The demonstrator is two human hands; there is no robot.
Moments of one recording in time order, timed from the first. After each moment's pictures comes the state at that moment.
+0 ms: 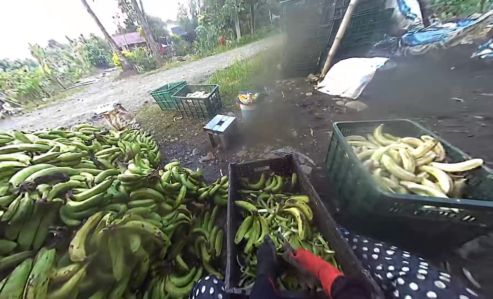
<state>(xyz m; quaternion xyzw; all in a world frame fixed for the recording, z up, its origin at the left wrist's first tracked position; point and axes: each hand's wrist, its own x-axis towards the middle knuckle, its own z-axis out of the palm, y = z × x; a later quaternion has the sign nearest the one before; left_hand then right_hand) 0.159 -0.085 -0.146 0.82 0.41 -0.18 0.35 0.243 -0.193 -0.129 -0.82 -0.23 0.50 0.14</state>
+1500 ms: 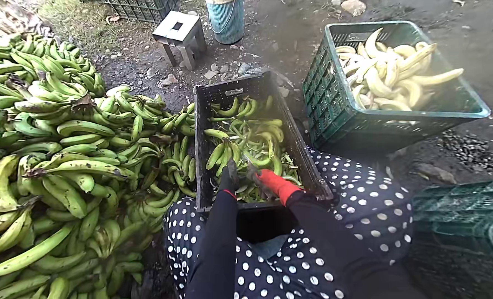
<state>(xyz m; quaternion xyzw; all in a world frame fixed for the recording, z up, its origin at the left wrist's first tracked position) 0.160 -0.047 -0.206 0.59 0.50 0.00 0.64 0.237 -0.181 -0.136 -0.80 -0.20 0.53 0.20</state>
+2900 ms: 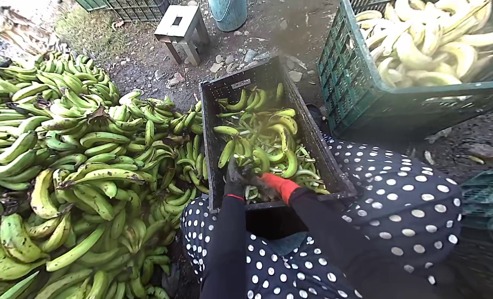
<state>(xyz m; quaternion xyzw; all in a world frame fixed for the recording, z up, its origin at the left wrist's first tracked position) 0.158 -0.033 -0.194 0.31 0.44 0.15 0.83 0.222 -0.161 -0.164 -0.74 -0.23 0.60 0.21</state>
